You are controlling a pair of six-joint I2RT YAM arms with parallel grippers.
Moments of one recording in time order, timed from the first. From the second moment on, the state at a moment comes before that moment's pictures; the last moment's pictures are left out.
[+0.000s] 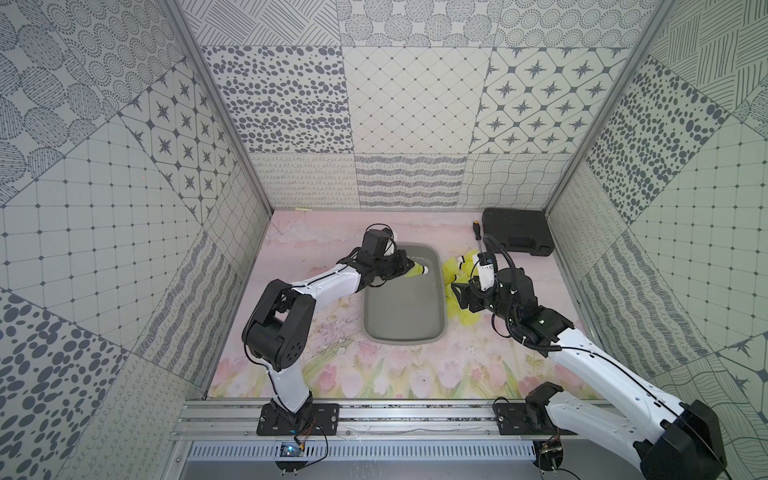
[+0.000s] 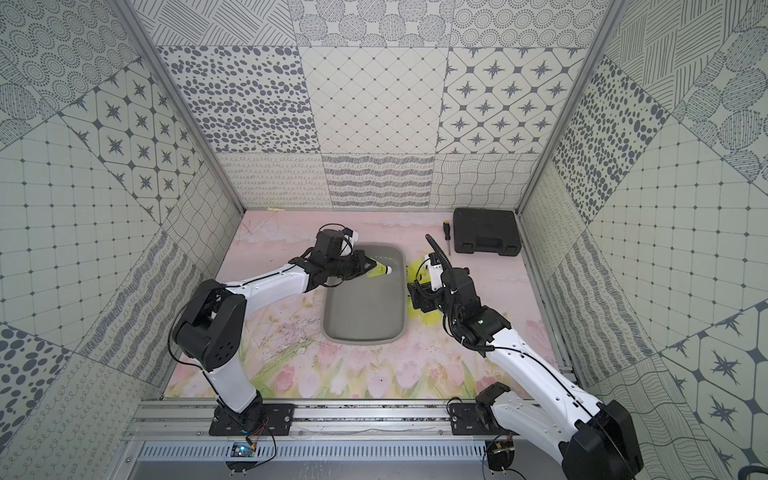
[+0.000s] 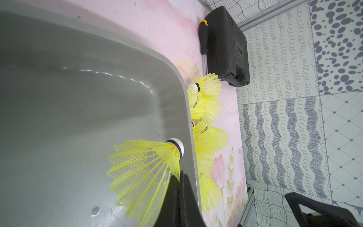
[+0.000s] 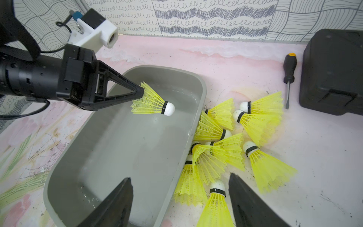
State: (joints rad) left arm -0.54 1.80 1.16 0.01 0.42 -0.80; right arm 0.53 0.97 0.68 -0.21 0.03 0.23
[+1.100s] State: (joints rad) left arm -0.54 2.11 1.42 0.06 0.40 -0.84; right arm 0.48 0.91 0.64 -0.28 -0.03 0.28
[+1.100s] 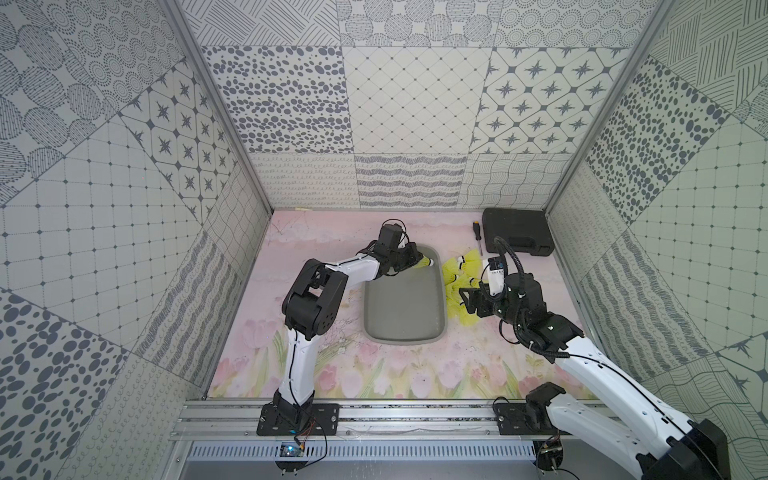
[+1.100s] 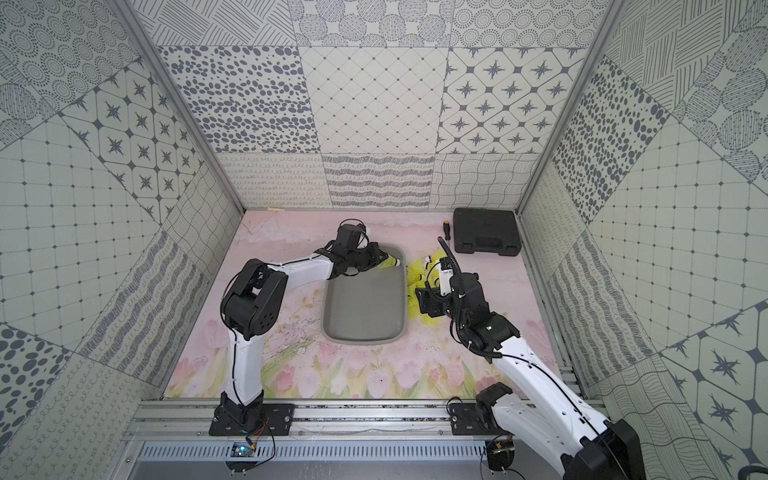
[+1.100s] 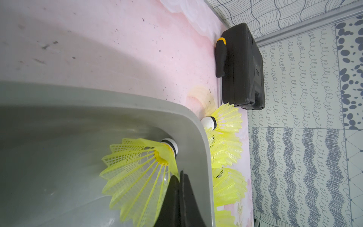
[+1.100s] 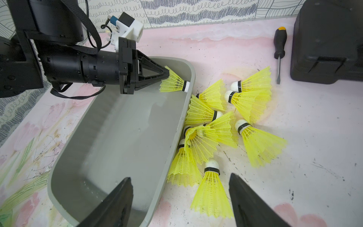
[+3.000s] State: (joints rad) left arm -0.51 2.20 1.55 -0.08 0.49 -0.72; right arm 0.48 0.96 0.64 -0.27 -0.05 0.28
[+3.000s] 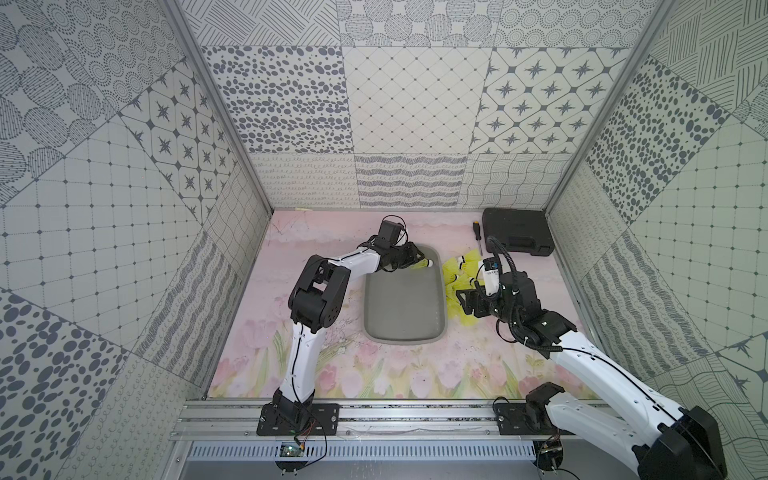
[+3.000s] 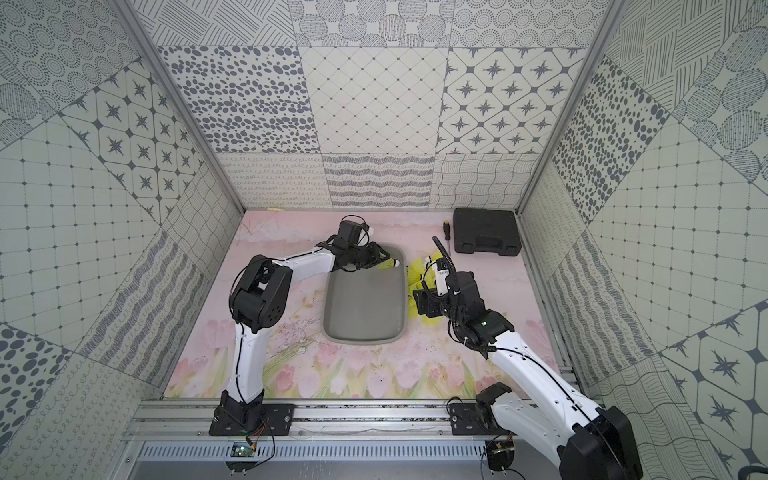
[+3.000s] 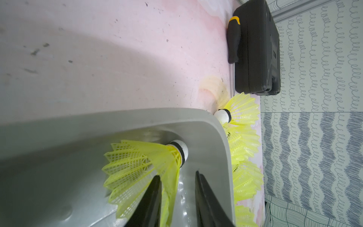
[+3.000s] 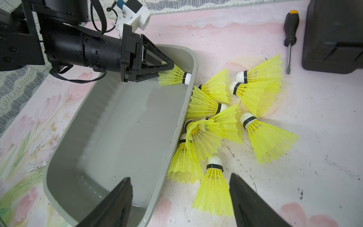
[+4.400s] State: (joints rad) left arm -0.46 1.54 1.11 -0.31 0.37 -0.60; right arm 0.33 1.30 0.72 -0.25 -0.12 0.52
